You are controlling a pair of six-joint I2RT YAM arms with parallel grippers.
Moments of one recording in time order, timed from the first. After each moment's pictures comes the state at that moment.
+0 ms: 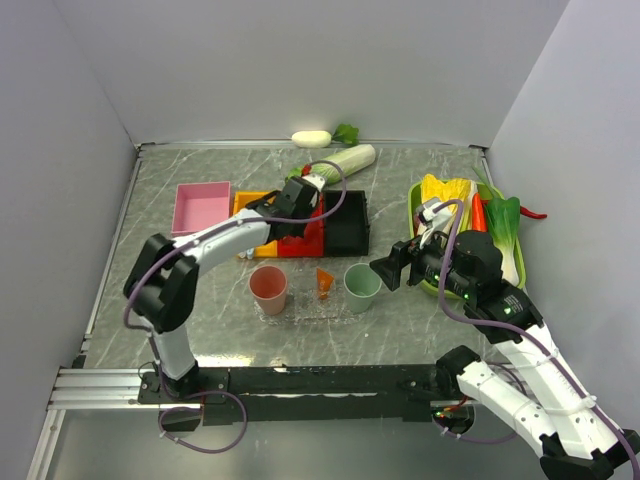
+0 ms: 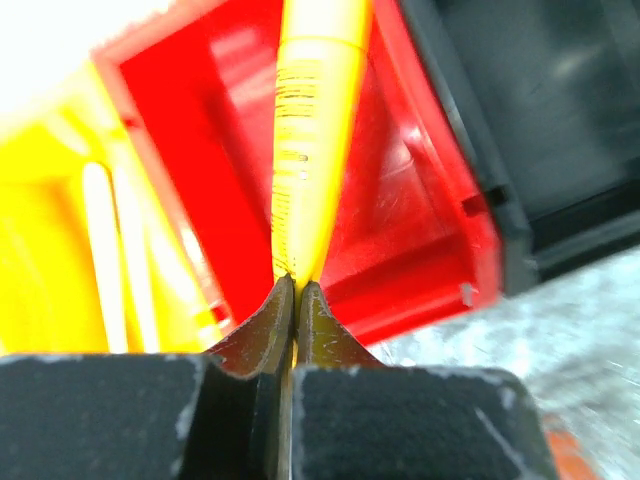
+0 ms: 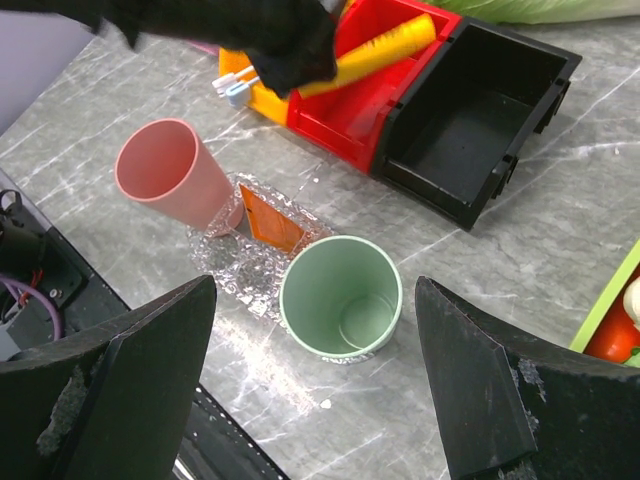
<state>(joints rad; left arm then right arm) -0.68 1.81 1.36 -0.39 -0.30 -0.10 0.49 0.66 0.86 -0.52 -0.24 0.17</state>
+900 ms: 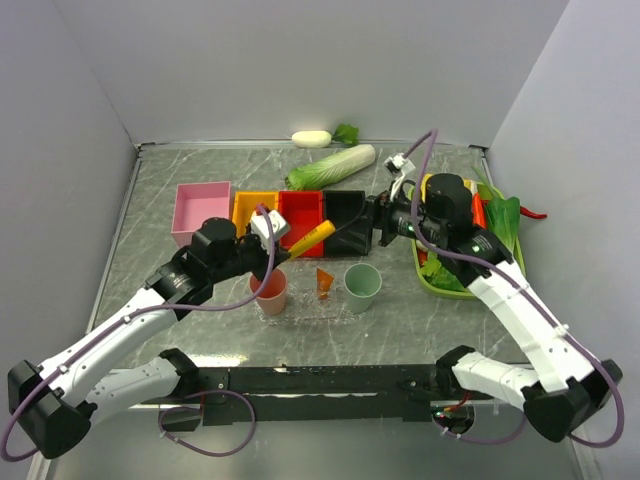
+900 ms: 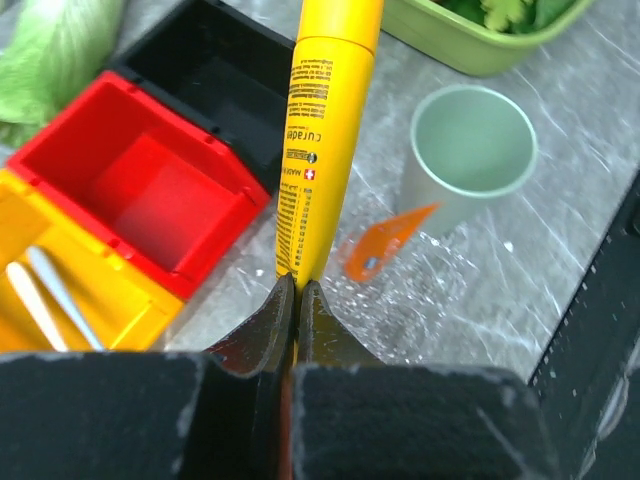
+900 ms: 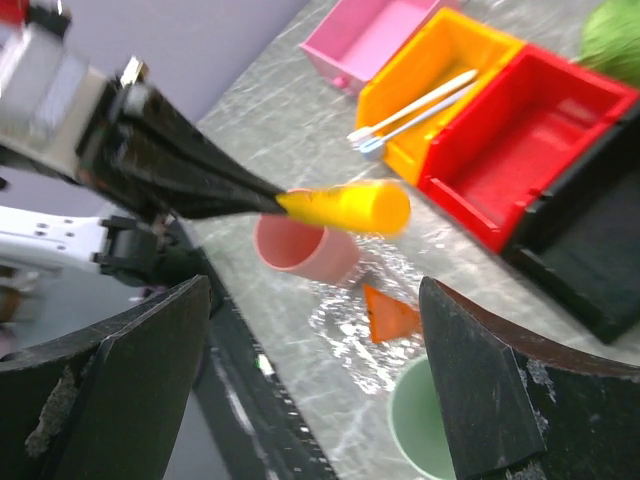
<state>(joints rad) -0.69 0.95 0.85 -0.25 0.22 0.07 0.49 1.03 1.14 -0.41 -0.52 0.32</state>
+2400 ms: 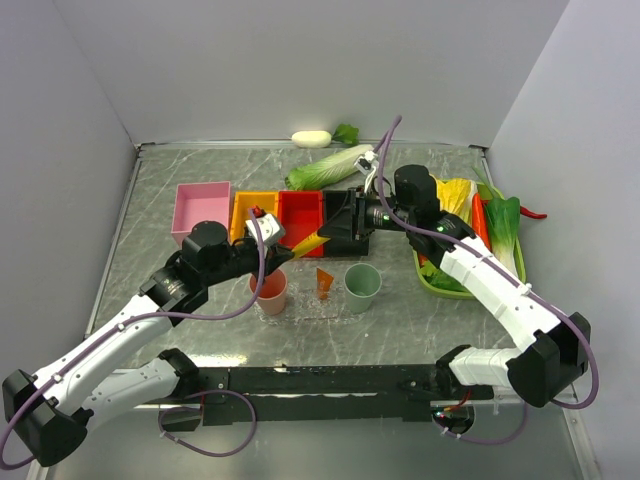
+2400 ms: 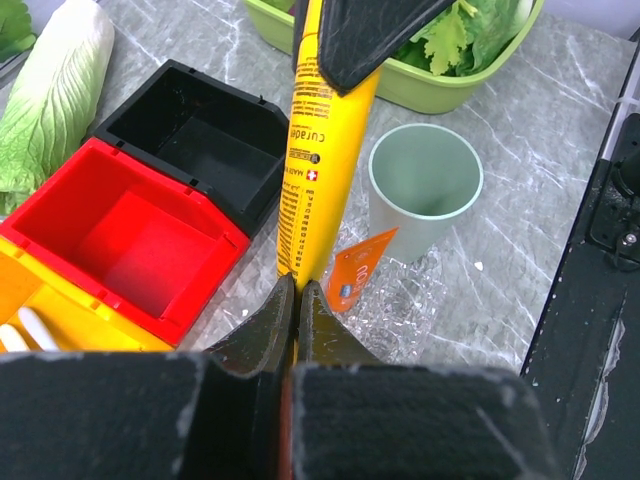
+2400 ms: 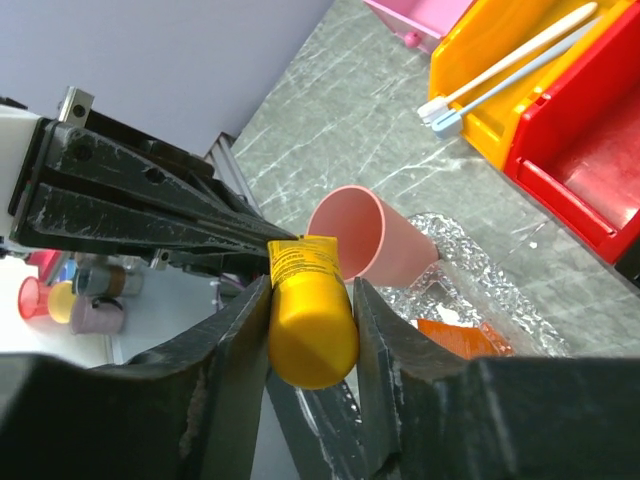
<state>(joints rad) -0.69 0.89 0.80 -0.16 0.33 0.09 0.53 1.25 1.14 -0.24 -0.68 0.50</state>
